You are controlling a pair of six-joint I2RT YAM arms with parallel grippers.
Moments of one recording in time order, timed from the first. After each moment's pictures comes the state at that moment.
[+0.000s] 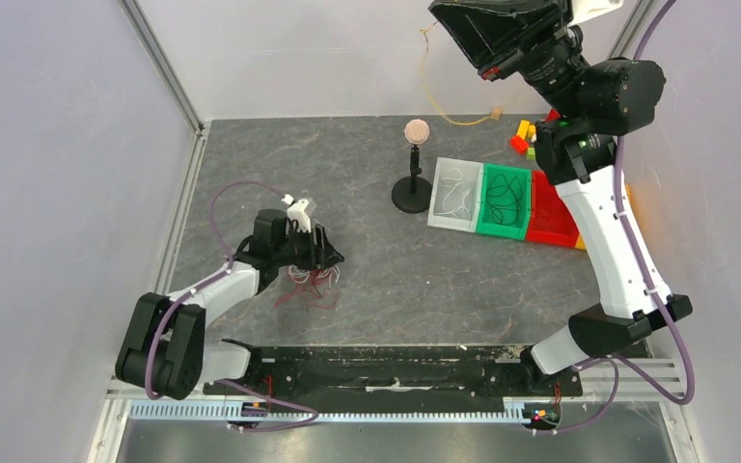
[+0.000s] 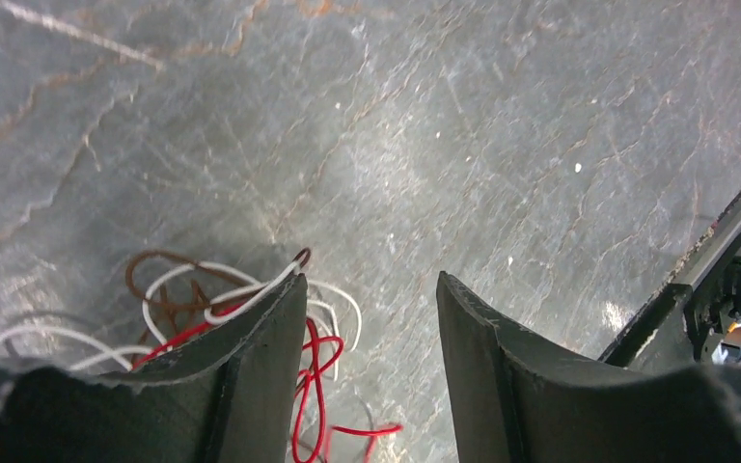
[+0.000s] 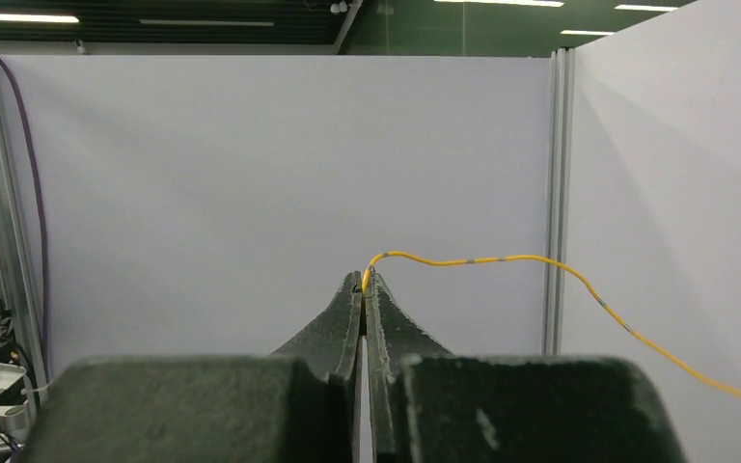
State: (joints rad) left arm -0.28 1.28 0.51 0.11 0.49 -0.30; right arm 0.42 1.53 2.04 0.46 -0.66 0.75
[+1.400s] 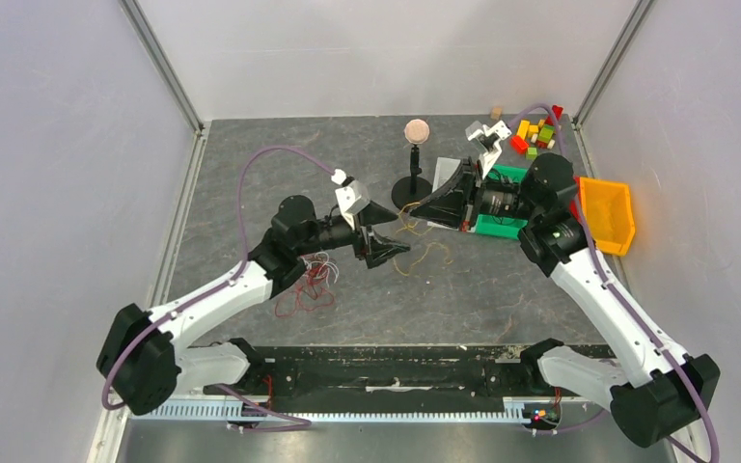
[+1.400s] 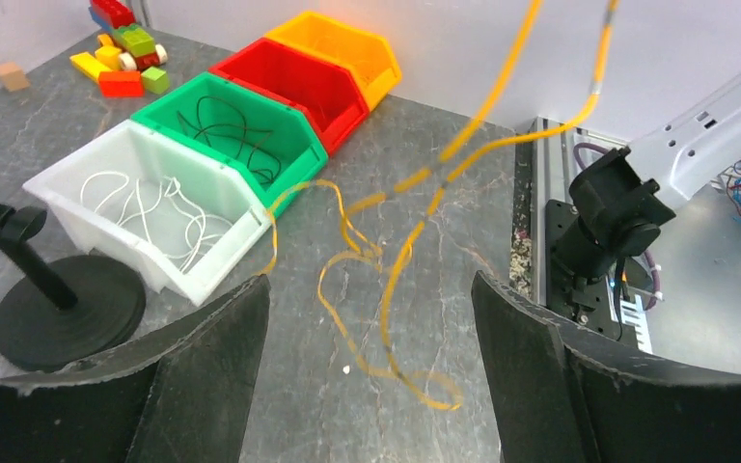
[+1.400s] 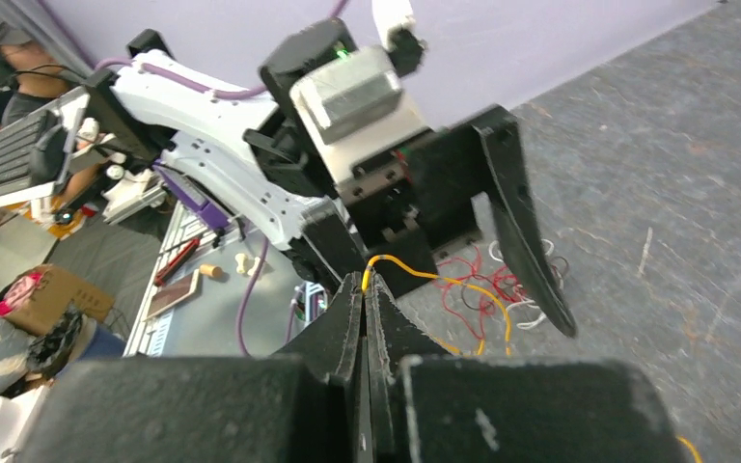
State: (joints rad) left arm -0.69 1.16 0.74 0.42 0.62 -0.12; right arm 0.40 1.07 1.02 0.14 -1.01 0.55
